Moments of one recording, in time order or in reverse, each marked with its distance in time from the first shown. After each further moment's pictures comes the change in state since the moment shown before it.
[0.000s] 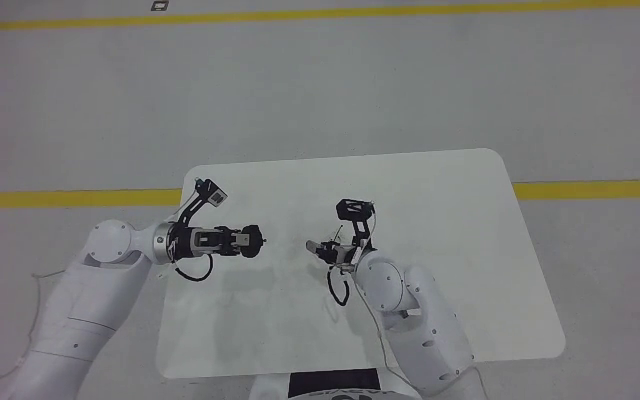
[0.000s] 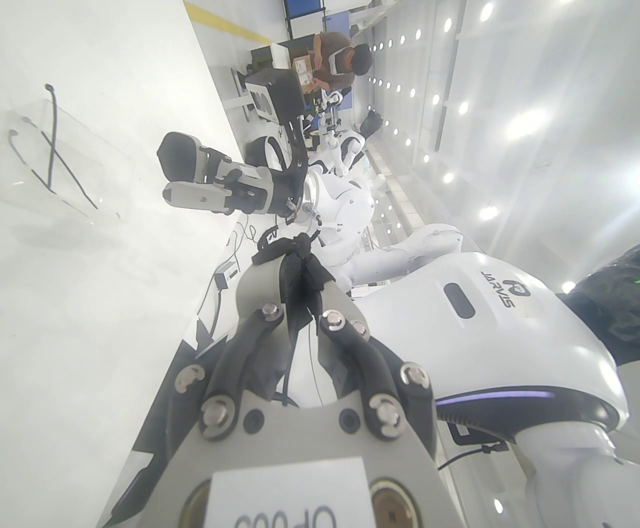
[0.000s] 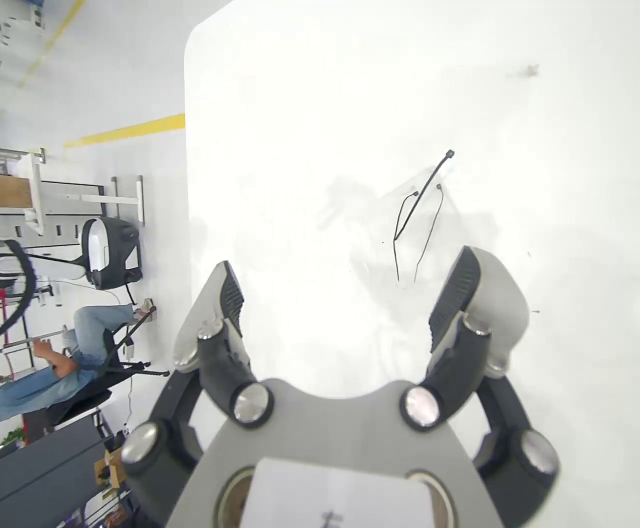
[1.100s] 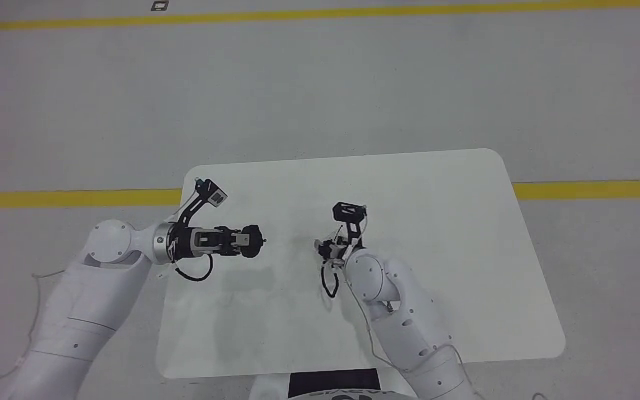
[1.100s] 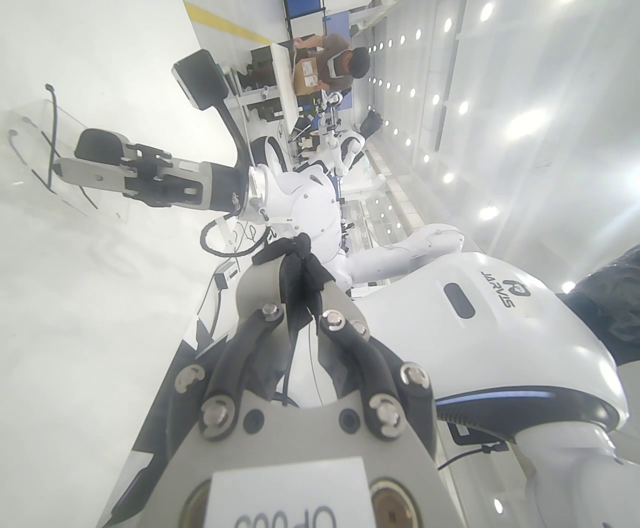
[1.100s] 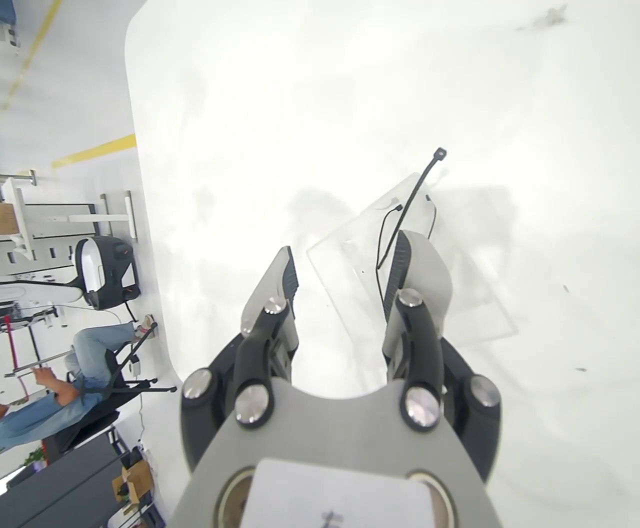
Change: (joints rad) left arm 0.000 0.000 0.000 0.000 0.000 0.000 0.000; right arm 0.081 -0.049 0.012 0.278 0.030 0.004 -0.161
